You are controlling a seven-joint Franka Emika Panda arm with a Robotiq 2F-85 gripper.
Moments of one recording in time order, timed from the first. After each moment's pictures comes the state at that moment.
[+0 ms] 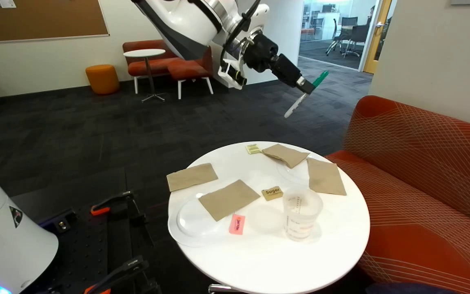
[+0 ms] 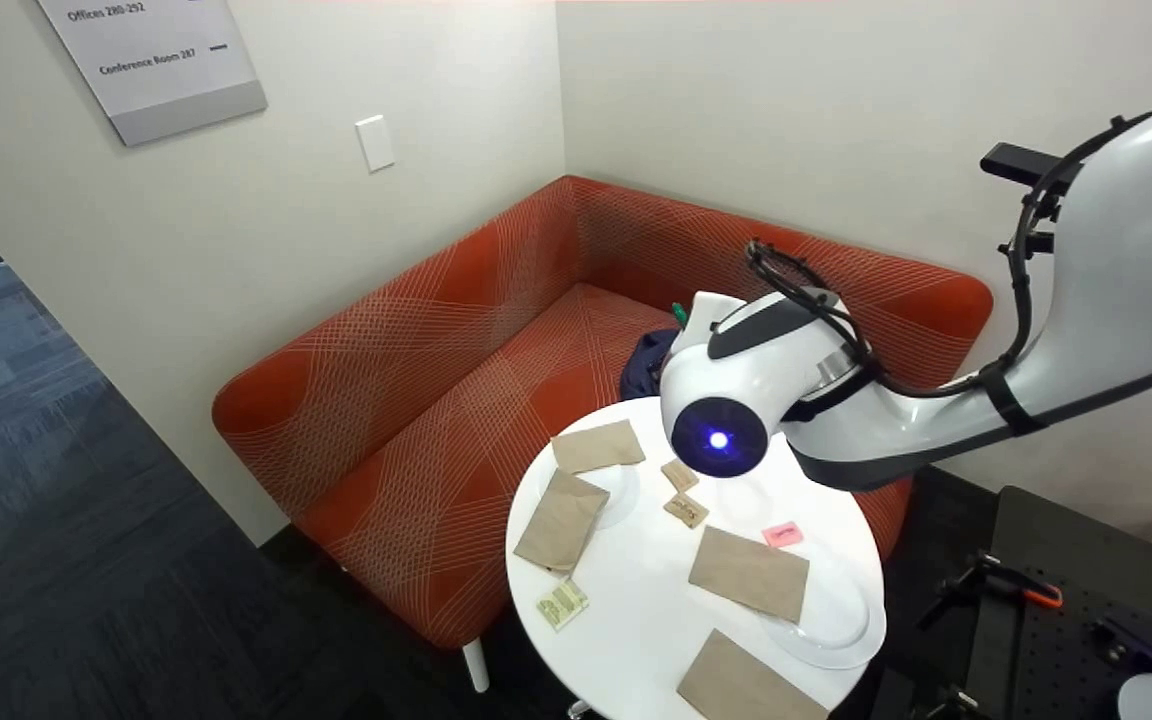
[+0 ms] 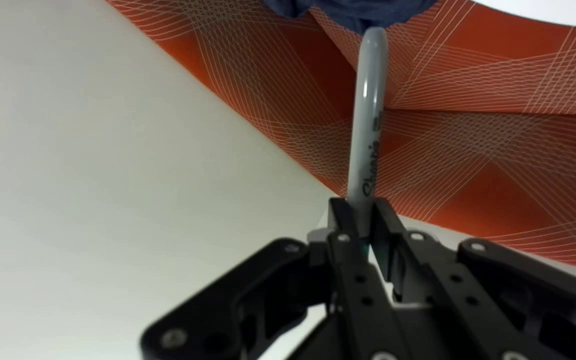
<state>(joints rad) 0.22 0.28 0.01 -2.05 -1.36 2.07 1.62</state>
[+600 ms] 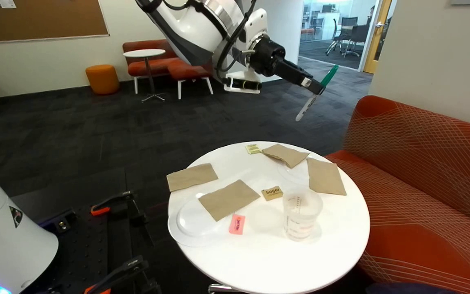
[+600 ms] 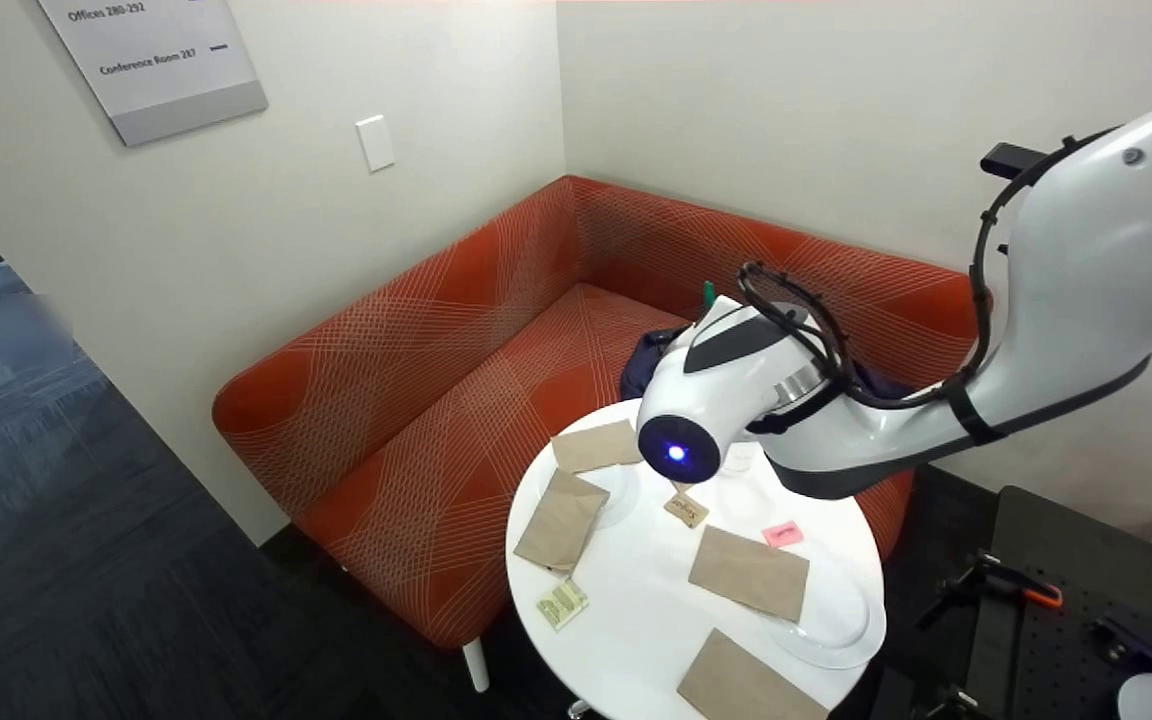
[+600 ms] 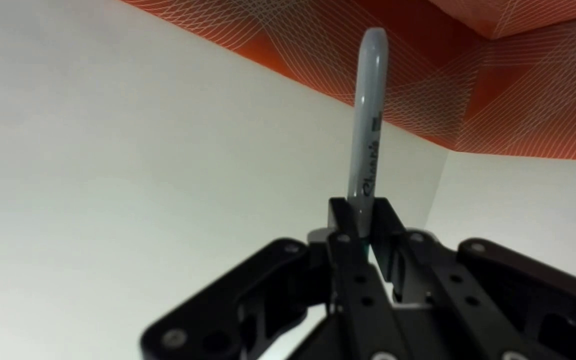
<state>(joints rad) 0.22 0.35 0.02 -1.98 -1.38 1.84 1.95</state>
